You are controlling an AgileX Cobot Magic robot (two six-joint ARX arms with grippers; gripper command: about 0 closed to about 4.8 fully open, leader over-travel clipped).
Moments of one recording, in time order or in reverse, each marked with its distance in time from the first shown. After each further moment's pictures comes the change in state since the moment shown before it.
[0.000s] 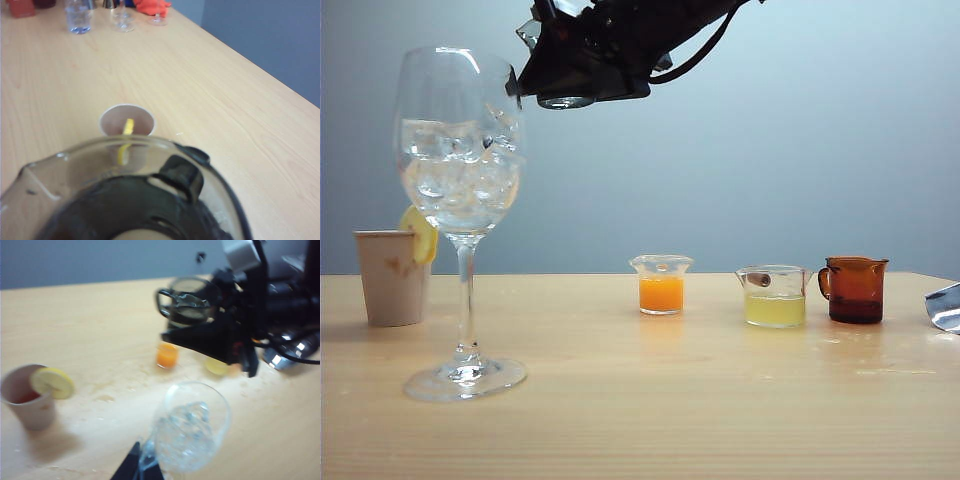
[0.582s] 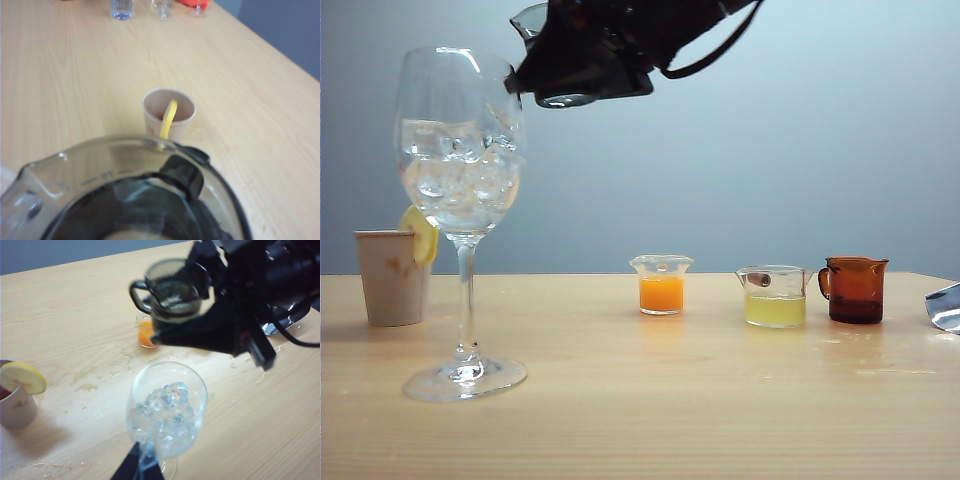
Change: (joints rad) left arm -0.314 0.064 0.000 -0.007 -0.234 0.003; right arm 0.004 -0.082 -0.087 -0.057 -0.104 -0.061
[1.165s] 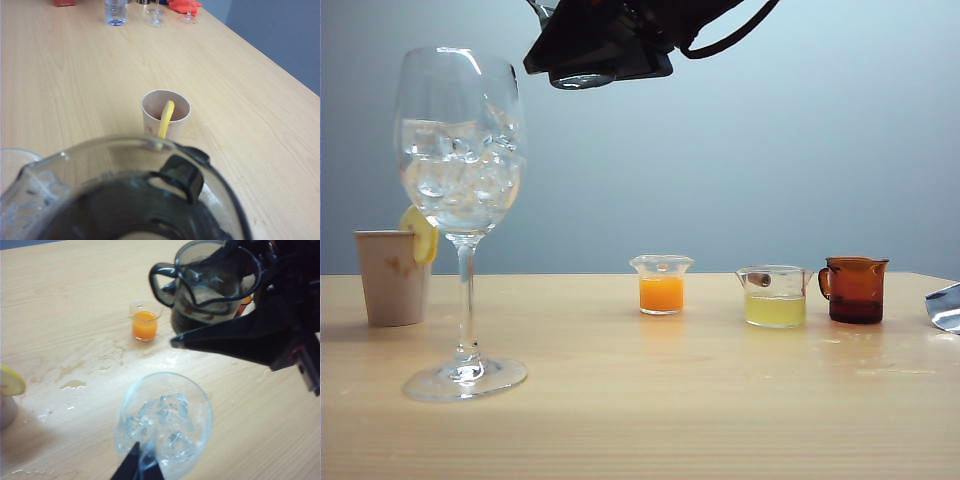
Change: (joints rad) left arm -0.001 0.145 0.000 0.087 0.018 -0.027; right arm 0.013 -0.094 -0.083 0.033 0.044 0.006
